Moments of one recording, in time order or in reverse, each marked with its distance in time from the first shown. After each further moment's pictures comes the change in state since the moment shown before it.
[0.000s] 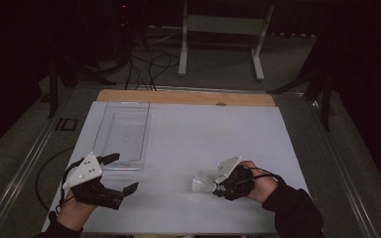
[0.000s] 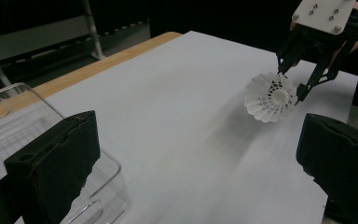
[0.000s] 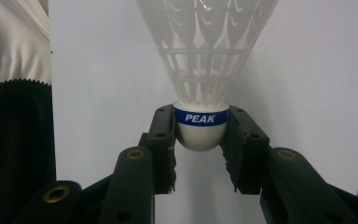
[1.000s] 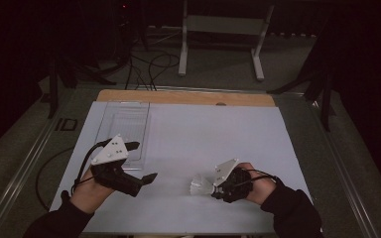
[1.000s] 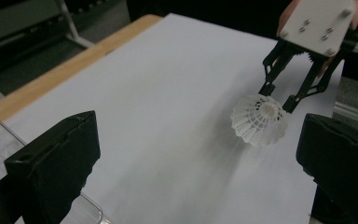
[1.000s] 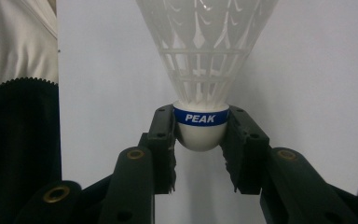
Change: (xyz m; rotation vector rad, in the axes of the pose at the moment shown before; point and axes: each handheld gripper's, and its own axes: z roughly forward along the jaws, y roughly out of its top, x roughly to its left) left arm -0.006 0.054 0.036 0.142 -0.081 0.049; right arm 0.006 0.003 0.004 0.009 0.010 -0.017
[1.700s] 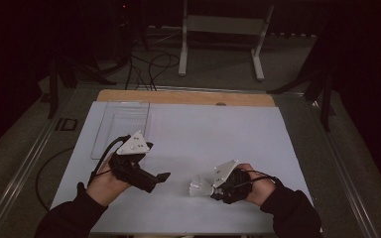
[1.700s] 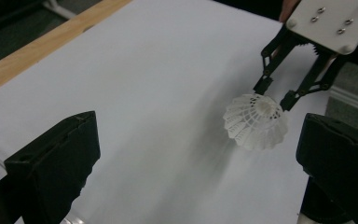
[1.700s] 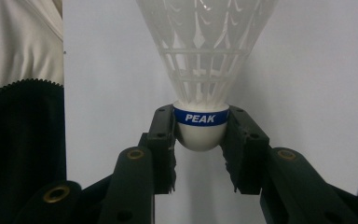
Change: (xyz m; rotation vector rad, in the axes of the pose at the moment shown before) left arm -0.005 0.018 0.030 0.116 -0.044 -0.010; right arm 0.002 0.000 0.001 -0.003 0.011 -0.009
